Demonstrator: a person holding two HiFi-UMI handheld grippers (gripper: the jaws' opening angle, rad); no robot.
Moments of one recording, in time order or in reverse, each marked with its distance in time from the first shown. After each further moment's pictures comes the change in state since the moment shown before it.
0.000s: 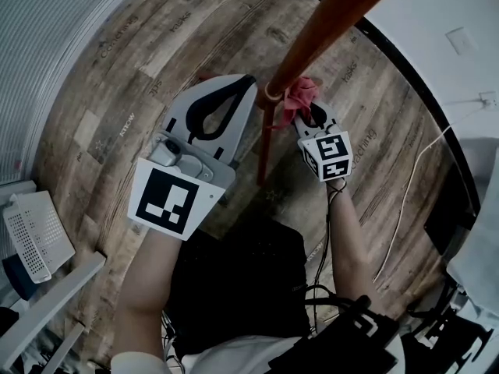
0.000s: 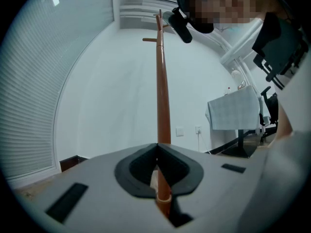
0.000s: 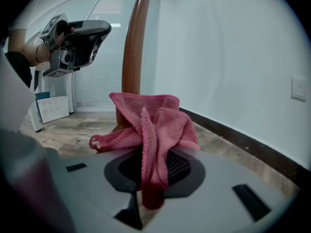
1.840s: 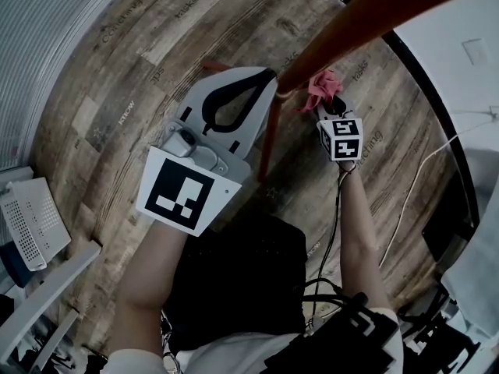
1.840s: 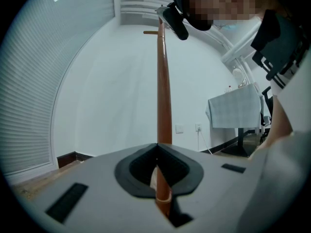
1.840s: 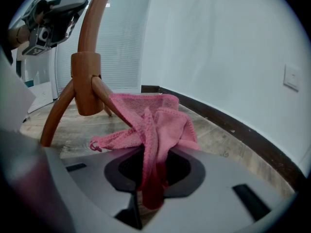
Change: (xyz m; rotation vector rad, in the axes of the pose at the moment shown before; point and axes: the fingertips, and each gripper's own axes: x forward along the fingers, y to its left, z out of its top) left arm 0.021 -0.004 -0.012 -0.005 0.020 -0.010; right arm 0.023 -0.072 -0.067 0.027 0.191 -0.119
